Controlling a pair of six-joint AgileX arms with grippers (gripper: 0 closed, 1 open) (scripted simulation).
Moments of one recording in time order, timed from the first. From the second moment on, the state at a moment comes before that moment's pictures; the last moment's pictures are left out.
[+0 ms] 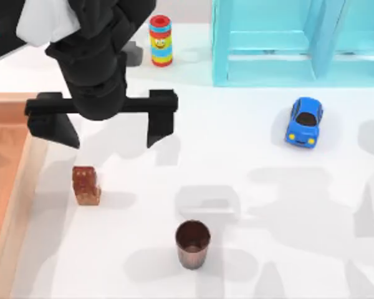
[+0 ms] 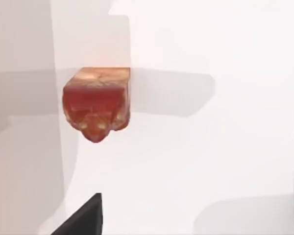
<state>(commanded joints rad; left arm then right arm) -0.53 1.81 1.57 -1.23 -0.03 -0.50 0.00 0.00 0.00 0.00 0.00 0.00</state>
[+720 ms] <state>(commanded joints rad) -0.94 1.96 1.64 -1.26 0.00 -0.91 0.00 0.00 0.00 0.00 0.00 0.00</state>
